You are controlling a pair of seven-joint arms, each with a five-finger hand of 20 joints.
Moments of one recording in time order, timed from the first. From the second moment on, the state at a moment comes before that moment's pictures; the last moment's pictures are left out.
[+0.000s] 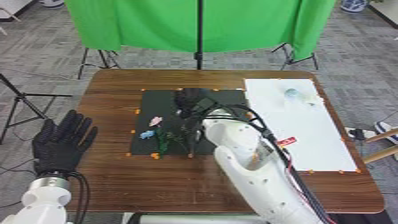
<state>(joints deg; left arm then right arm) 124.2 -67.2 -101.8 -122.1 6.9 16.5 11.1 -73.8 -79.4 53.2 -96.7 -152.6 -17.8 7.4</state>
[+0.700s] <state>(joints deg) 123.9 -66.4 -101.2 -122.1 6.5 16.4 10.4 -76.4 -80.4 49.8 -96.2 -156.3 -19.5 8.3</state>
